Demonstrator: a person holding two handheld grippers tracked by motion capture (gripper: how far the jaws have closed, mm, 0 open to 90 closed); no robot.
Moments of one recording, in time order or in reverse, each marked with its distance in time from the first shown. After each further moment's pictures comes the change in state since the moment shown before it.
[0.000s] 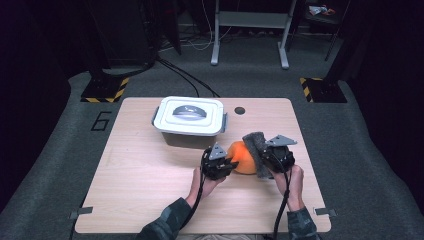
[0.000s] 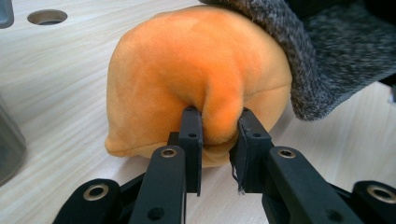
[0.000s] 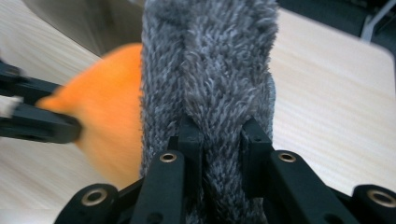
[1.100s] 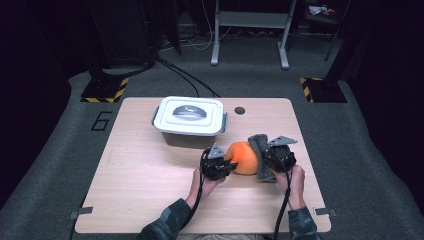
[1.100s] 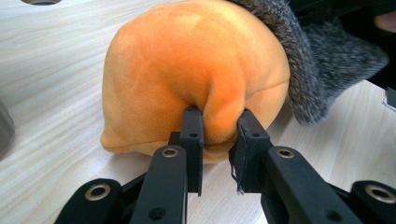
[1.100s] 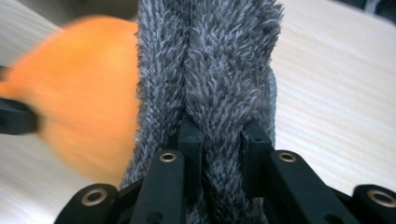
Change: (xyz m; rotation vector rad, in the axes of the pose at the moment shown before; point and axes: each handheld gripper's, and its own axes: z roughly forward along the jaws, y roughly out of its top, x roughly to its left) left arm 0.005 -0.006 0.003 0.018 -0.022 -0.058; right arm -0.022 -0.018 0.024 0.099 -0.032 0.062
